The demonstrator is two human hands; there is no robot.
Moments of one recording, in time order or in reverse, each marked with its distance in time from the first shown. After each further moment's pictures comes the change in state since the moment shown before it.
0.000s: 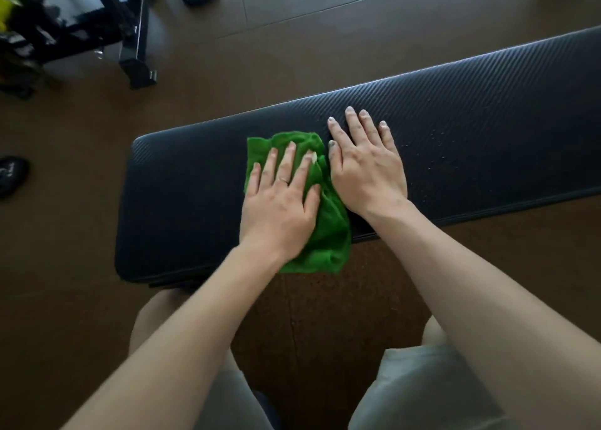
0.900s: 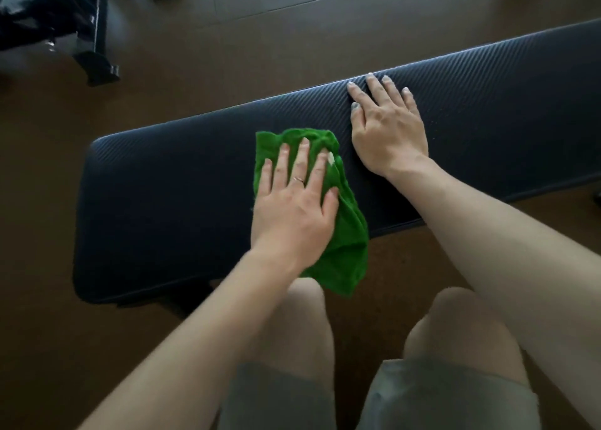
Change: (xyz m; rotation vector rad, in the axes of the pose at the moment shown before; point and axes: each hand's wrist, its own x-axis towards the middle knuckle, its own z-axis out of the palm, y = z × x) left_hand 0.009 0.044 0.003 0.001 -0.043 0.067; right_hand 0.048 0.060 -0.020 -0.029 0.031 0.100
